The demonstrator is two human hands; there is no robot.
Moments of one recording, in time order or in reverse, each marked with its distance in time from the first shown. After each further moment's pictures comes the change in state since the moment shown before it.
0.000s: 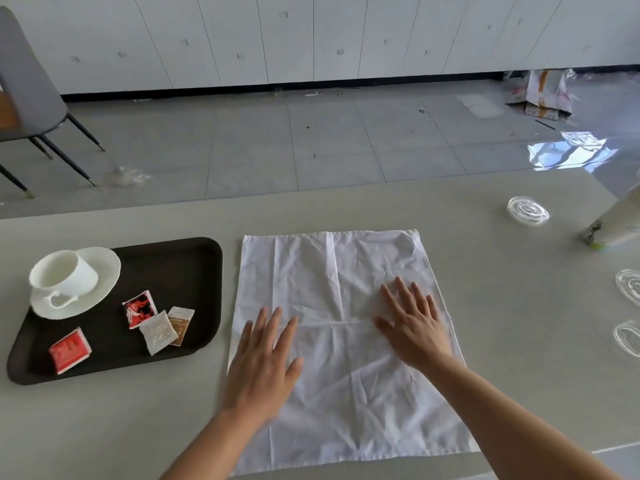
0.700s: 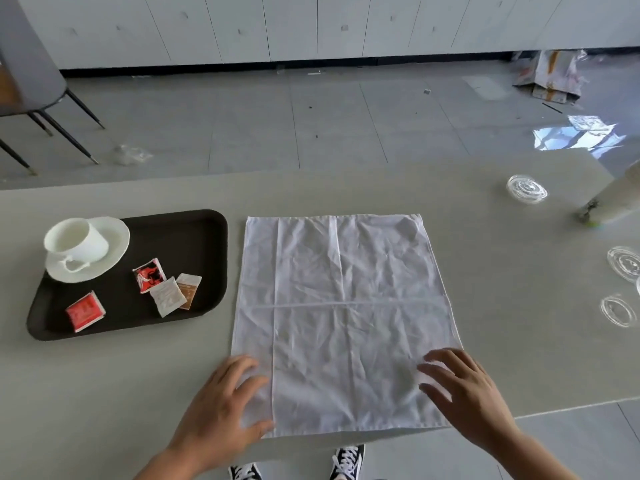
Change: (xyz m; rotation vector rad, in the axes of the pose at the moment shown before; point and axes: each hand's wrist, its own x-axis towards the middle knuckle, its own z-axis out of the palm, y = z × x) left_hand -0.116 -0.047 0.011 -0.242 -0.090 0.151; right_hand -0.159 0.060 0.016 0.161 0.251 -0.348
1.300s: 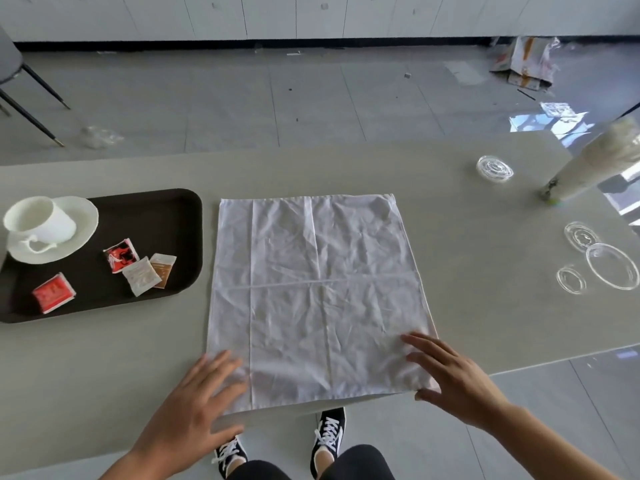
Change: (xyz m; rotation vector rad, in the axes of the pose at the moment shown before) left_hand -0.037 0.000 0.013 0.143 -0.042 0.202; right_hand -0.033 0.016 -0.028 0.025 -0.264 -0.133
